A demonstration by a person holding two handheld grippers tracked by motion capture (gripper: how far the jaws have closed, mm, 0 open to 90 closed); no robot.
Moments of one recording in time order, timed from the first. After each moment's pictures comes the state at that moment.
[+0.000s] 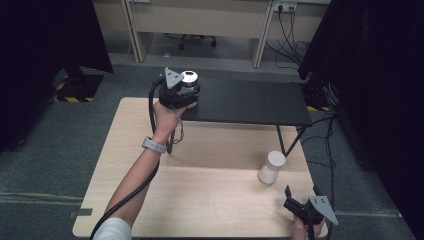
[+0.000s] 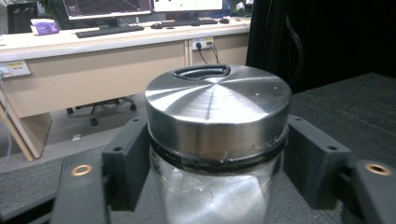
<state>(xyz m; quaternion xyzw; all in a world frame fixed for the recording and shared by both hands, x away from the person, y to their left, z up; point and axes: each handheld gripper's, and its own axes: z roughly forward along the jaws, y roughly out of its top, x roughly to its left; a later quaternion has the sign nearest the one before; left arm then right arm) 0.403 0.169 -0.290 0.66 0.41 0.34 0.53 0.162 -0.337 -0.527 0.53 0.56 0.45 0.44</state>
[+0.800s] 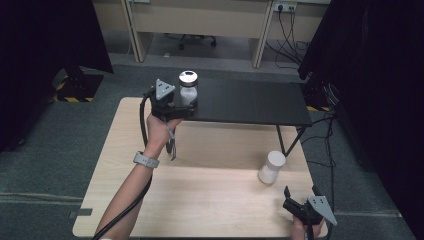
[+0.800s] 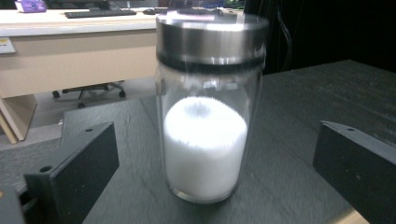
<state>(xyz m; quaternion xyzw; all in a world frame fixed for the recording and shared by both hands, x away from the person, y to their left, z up) 0.370 0.192 -0.303 0.66 0.42 0.31 0.53 0.161 -0.336 -0.526 0.53 0.57 0.45 0.44</state>
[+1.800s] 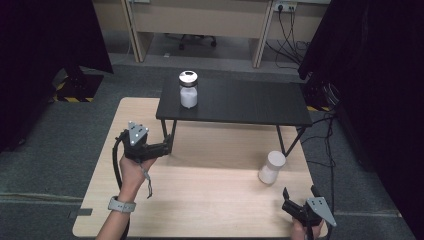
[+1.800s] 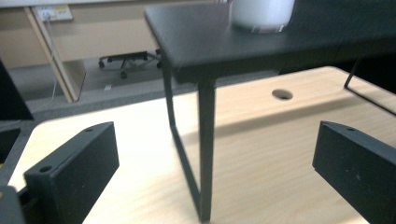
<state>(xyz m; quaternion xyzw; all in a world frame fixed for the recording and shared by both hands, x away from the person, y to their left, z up) 0.274 0.234 -0.360 0.66 0.48 0.34 0.47 0.158 -0.338 -0.527 0.52 0.58 0.45 0.44</state>
